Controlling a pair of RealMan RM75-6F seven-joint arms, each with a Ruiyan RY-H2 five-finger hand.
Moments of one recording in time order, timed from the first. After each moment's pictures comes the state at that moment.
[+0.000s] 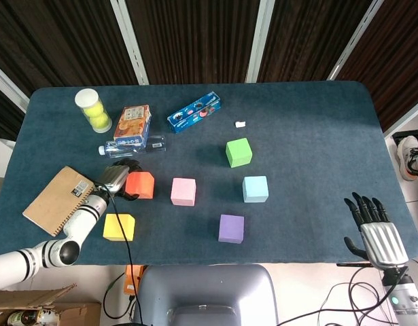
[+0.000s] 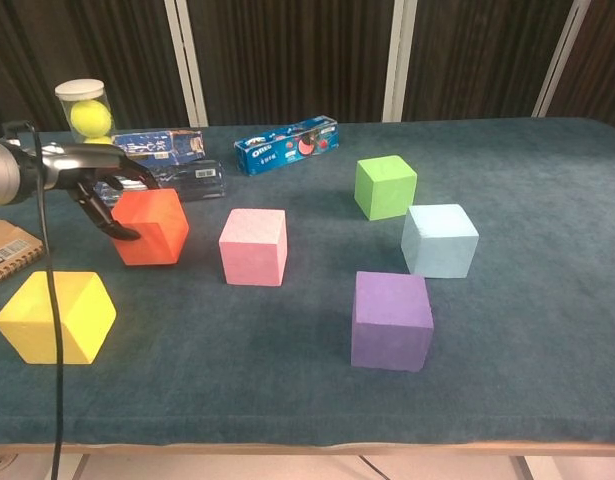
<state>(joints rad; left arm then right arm) -0.95 -1.35 -0.13 -1.41 0.66 0.67 0.17 0.12 -1.12 0.01 -1.62 -1.51 1.39 -0.15</state>
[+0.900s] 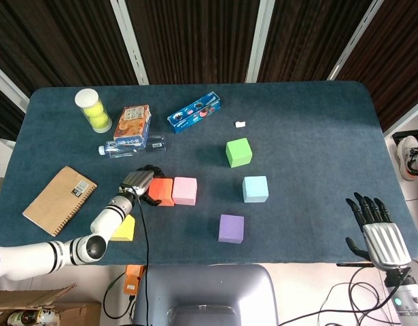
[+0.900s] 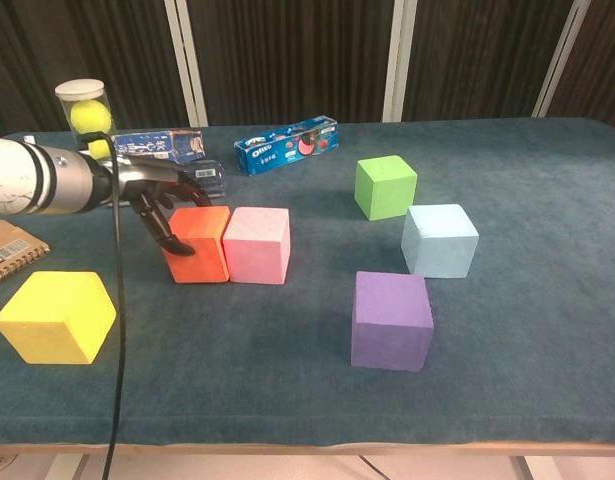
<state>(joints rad) -1.11 -1.42 -0.10 -1.43 0.41 0.66 0.29 0.11 -1.11 0.01 -1.62 -1.52 1.40 -0.13</state>
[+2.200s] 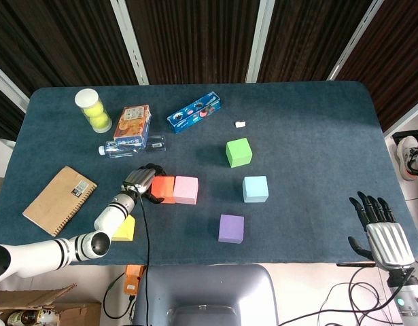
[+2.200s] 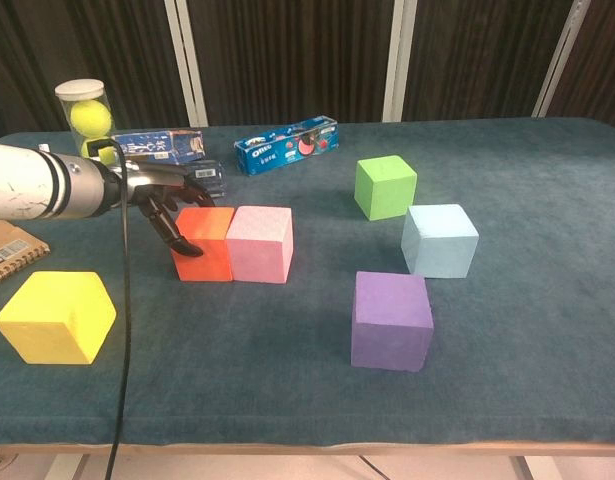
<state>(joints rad) -1.12 -1.47 -0.10 -1.34 0.42 0.63 0.26 0.11 -1.10 0.01 -1.62 -1.52 1.40 -0.12</state>
